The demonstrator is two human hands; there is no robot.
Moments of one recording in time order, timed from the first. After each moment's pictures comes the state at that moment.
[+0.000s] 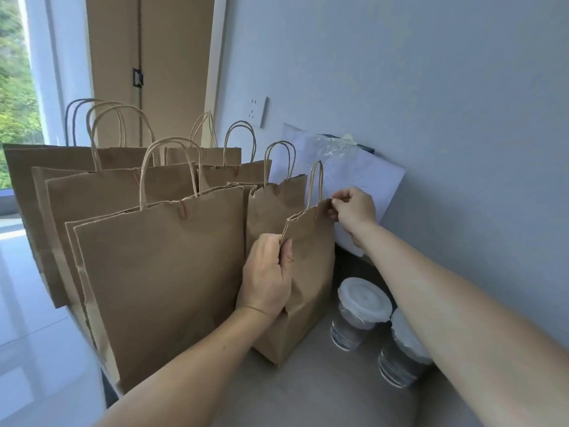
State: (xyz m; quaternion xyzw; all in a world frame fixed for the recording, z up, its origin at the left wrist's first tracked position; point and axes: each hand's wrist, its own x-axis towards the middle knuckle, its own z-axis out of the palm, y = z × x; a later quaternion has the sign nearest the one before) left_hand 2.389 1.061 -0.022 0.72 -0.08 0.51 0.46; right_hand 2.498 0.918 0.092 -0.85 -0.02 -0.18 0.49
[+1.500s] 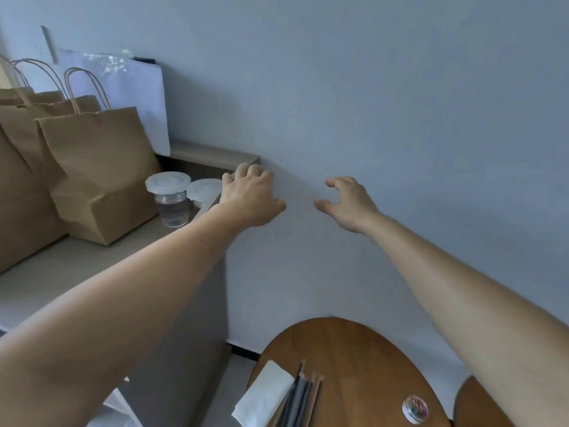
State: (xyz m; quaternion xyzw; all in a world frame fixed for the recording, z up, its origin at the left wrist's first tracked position) left_hand 2.210 0.729 0.049 0.97 -0.19 0.15 0.09; right_hand 2.164 0.523 0.042 -0.97 0.05 -0.13 0.22
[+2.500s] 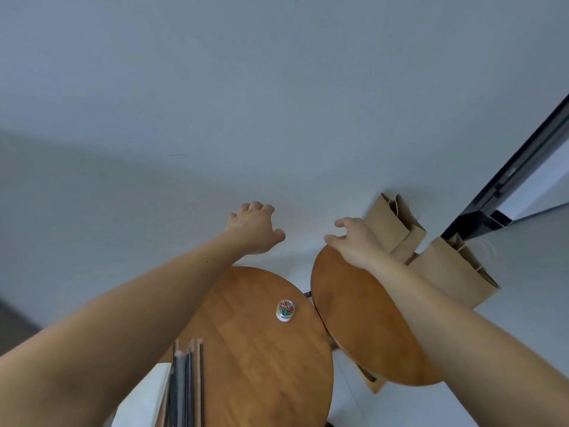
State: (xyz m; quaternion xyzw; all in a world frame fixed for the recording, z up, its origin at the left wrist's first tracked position) left_hand 2.095 0.415 -0.091 0.85 -0.50 -0.12 0.09; right_hand 1.900 0.280 -0.107 -0.86 0.44 -0.09 0.24
